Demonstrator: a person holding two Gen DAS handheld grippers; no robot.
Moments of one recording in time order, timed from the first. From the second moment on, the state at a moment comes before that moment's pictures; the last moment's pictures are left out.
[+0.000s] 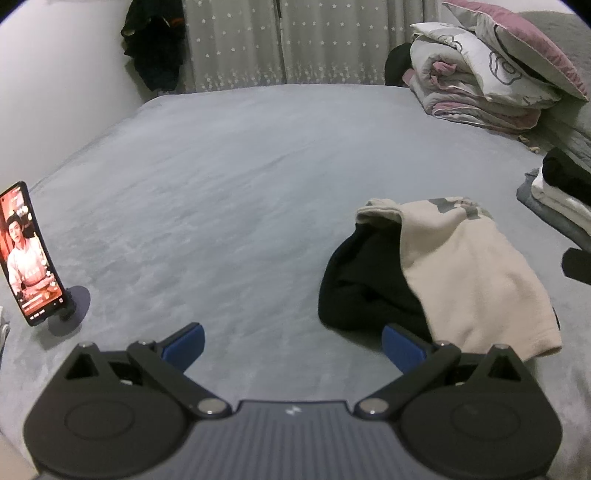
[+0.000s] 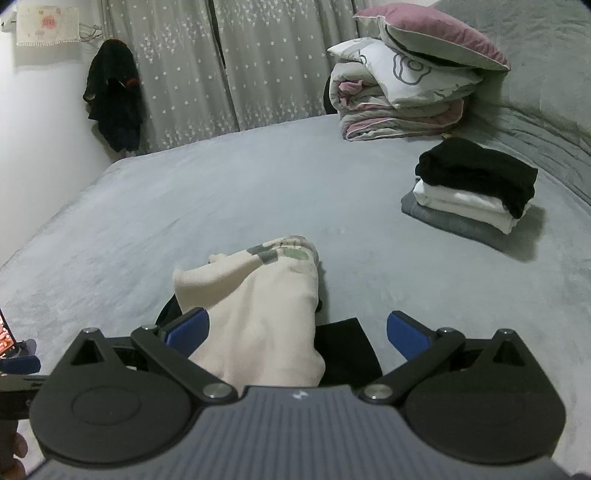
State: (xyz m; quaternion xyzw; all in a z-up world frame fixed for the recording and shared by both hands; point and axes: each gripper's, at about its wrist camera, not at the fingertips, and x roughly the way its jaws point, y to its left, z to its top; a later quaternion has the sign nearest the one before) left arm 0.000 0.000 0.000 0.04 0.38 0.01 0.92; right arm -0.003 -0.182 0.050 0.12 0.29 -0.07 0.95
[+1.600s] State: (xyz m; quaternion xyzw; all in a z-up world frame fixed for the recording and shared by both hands) left arm -0.001 -0.004 -0.007 0.04 0.39 0.01 0.92; right arm 0.003 -0.174 0.023 0.08 0.35 -0.09 0.93
